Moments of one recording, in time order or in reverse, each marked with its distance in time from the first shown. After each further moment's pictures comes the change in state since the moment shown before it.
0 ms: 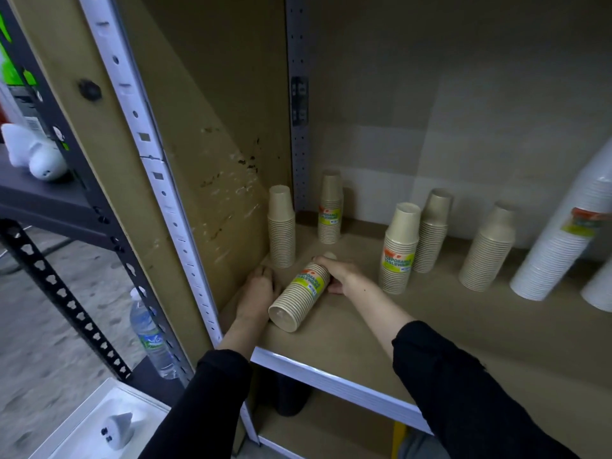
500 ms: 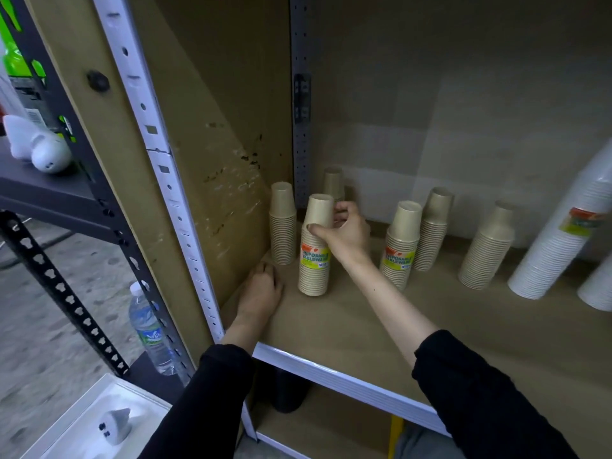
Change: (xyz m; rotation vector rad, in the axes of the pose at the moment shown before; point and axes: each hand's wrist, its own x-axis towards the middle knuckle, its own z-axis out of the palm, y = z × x) left_hand -0.002 -0.001 0.003 0.016 0.048 0.029; right_hand -0.043 -0.039 -0.005 -0.125 0.267 -0.657
